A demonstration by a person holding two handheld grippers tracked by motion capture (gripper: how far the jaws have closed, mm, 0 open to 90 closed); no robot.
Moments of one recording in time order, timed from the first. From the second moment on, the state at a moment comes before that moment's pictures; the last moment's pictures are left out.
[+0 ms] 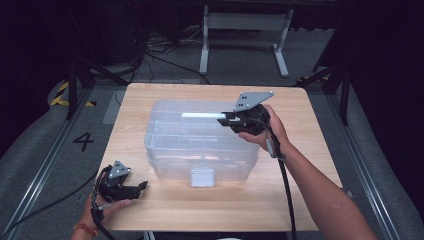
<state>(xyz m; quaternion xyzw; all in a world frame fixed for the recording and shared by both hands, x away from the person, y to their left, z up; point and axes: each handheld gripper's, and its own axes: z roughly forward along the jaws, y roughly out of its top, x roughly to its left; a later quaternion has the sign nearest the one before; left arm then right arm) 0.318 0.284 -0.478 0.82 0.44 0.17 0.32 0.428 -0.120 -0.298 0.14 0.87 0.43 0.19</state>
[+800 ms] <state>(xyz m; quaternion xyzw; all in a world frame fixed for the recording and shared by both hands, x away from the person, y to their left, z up) 0.300 0.263 -0.409 0.79 0.38 0.23 0.42 0.441 -0.118 -0.285 0.16 0.87 0.43 0.17</state>
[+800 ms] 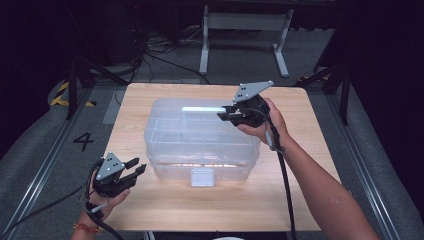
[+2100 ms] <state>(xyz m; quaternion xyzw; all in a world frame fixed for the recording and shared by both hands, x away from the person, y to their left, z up) 0.312 0.245 -0.386 0.79 0.36 0.24 0.42 0.421 -0.152 -0.266 0.16 0.86 0.43 0.23</state>
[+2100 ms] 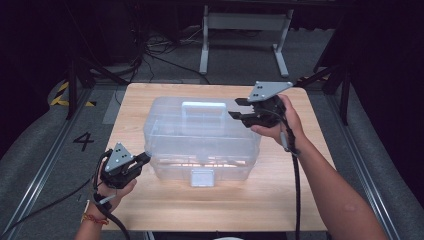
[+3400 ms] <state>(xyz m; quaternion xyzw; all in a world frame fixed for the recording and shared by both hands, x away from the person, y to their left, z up) 0.325 0.242 -0.359 0.79 0.36 0.26 0.43 0.382 -0.232 -0.377 0.20 0.83 0.46 0.23</state>
